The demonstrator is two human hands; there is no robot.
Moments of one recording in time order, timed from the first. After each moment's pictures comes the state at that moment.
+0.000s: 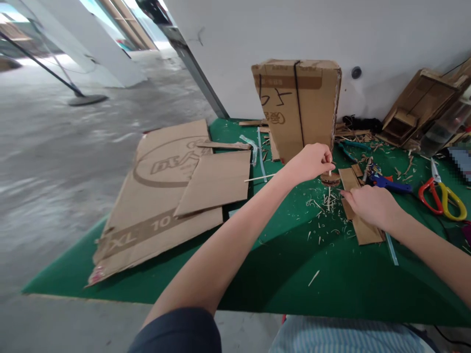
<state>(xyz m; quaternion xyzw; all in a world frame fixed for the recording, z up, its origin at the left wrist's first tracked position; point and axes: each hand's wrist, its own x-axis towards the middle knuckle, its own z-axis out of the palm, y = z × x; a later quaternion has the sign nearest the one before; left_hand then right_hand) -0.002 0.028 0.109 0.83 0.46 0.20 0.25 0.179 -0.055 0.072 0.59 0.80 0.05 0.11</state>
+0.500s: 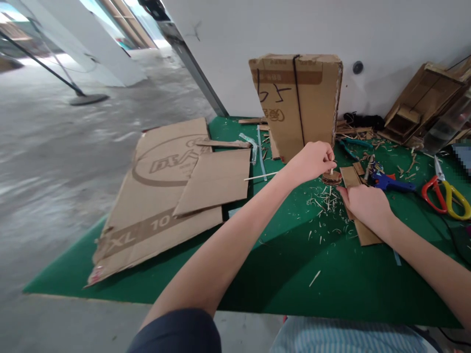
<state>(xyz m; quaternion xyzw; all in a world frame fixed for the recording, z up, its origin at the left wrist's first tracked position) 0.000 0.025 0.110 0.83 0.46 0.20 0.24 0.169 -0.050 0.044 0.62 0.77 0.10 0.03</state>
